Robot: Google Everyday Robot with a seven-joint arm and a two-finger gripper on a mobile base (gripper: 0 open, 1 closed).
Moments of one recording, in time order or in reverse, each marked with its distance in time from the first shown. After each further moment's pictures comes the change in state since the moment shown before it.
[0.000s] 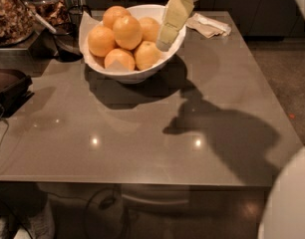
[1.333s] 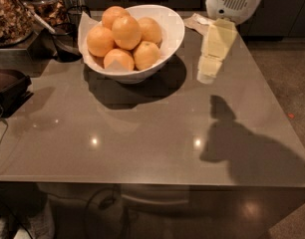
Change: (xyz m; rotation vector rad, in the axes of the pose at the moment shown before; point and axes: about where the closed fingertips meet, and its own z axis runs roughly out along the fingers) arm 0.093 0.053 -0.024 0.006 0.228 0.015
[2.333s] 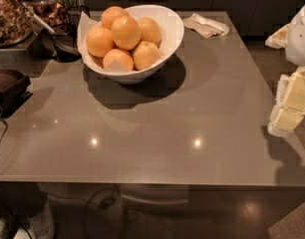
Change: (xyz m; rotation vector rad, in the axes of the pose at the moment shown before) arm 0.112 0.071 -0.018 0.054 -0.042 -0.026
